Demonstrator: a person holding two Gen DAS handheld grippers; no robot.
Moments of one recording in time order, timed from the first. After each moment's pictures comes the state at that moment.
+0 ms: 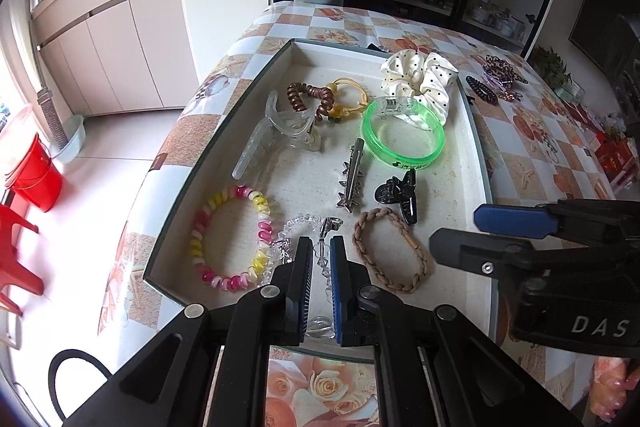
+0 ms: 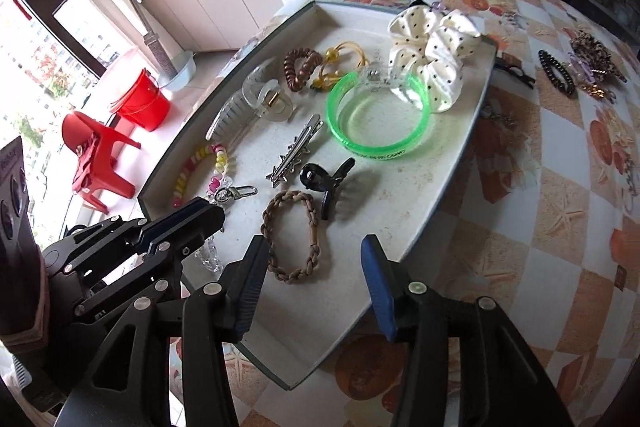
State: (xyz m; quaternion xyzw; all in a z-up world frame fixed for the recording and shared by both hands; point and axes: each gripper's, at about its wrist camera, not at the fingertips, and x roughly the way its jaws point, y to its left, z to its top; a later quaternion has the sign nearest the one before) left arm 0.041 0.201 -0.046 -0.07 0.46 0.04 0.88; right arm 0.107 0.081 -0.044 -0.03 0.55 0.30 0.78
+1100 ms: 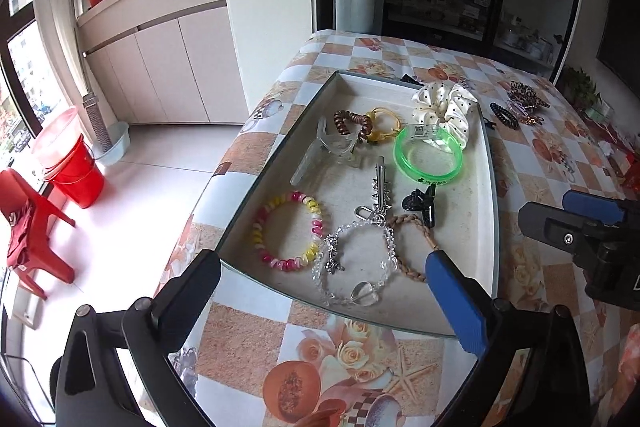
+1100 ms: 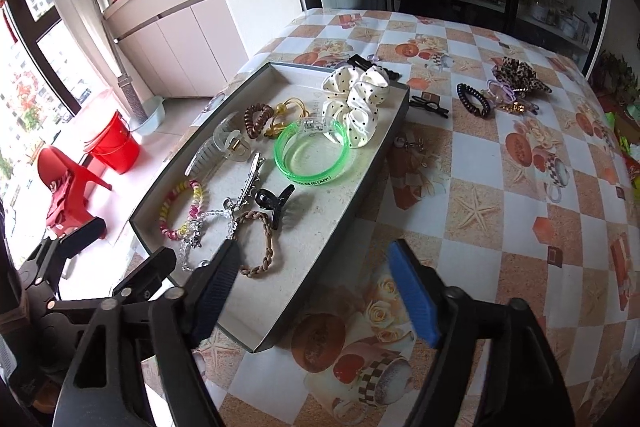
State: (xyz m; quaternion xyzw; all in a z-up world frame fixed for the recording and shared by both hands) left arm 0.009 0.200 -0.016 -0.05 0.43 0.12 0.90; right arm 0.079 0.034 -0.001 -0.03 0.48 0.23 0.85
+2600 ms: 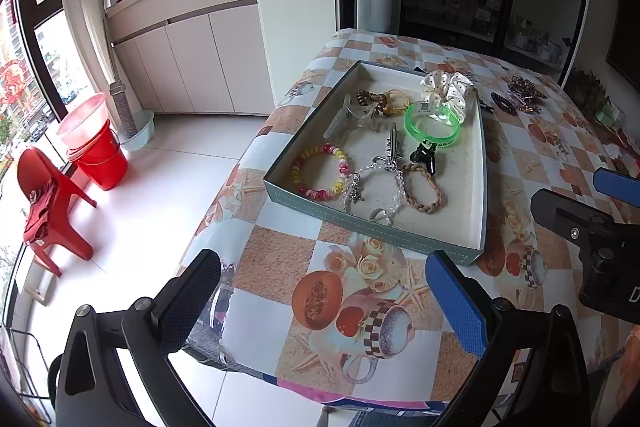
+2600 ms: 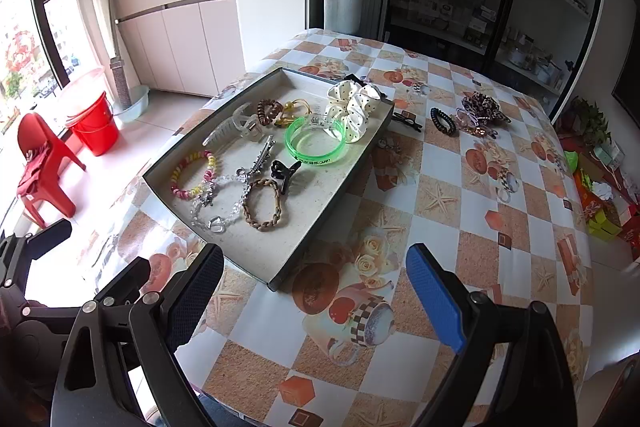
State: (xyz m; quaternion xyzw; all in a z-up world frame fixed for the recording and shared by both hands) left arm -0.073 0.188 0.000 -0.06 0.42 0.16 0.89; right arm 0.002 0.036 0.026 -0.10 0.43 0.20 0.87
